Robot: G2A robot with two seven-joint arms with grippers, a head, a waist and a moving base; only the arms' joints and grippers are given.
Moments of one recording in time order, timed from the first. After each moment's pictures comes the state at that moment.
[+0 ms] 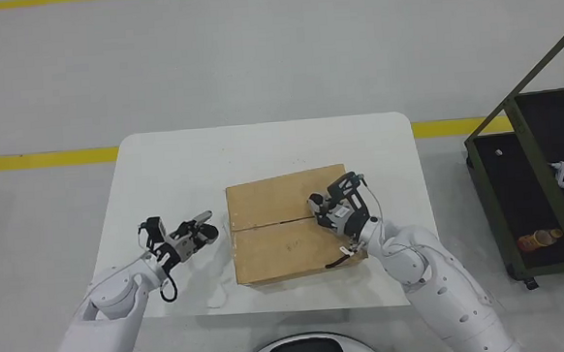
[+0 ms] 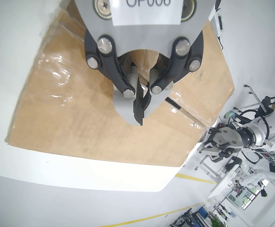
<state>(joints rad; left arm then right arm) 1.23 -1.07 -1.39 -1.35 -0.48 0.07 -0.68 -1.10 -1.22 1.12 -1.51 -0.82 -0.33 0.38</state>
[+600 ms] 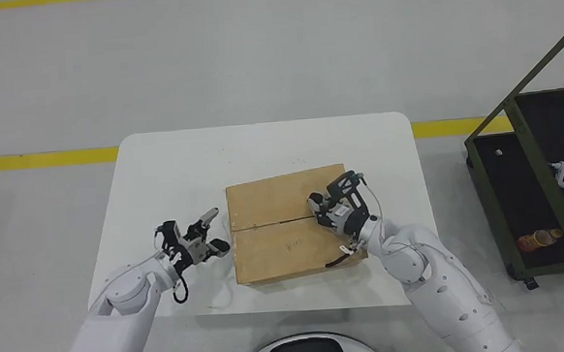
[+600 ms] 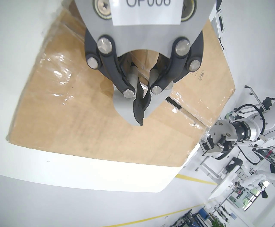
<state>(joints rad) 1.17 -1.10 -1.30 -1.25 -0.57 0.09 -0.69 -1.10 -1.22 1.12 -1.50 -0.83 -0.33 0.39</state>
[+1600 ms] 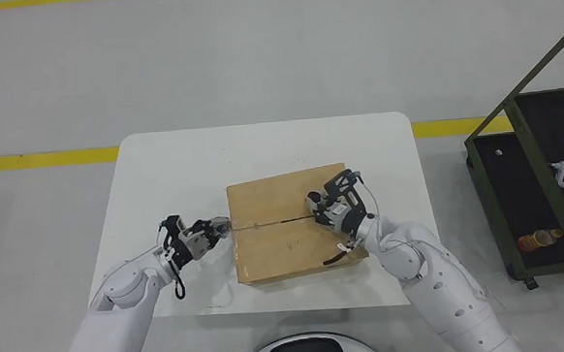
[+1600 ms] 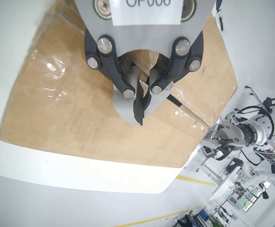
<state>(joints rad) 1.15 -1.11 -1.32 -1.25 -0.62 0.07 -0.78 -1.07 -1.23 1.10 -1.47 -0.83 -0.33 0.38</state>
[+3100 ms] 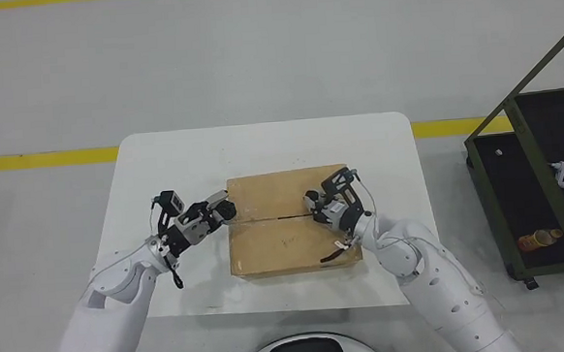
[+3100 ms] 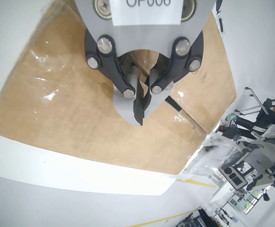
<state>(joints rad) 1.18 -1.10 -1.37 -1.48 -0.59 0.00 -0.78 -1.05 -1.24 1.10 -1.44 -0.82 -0.33 0.39</state>
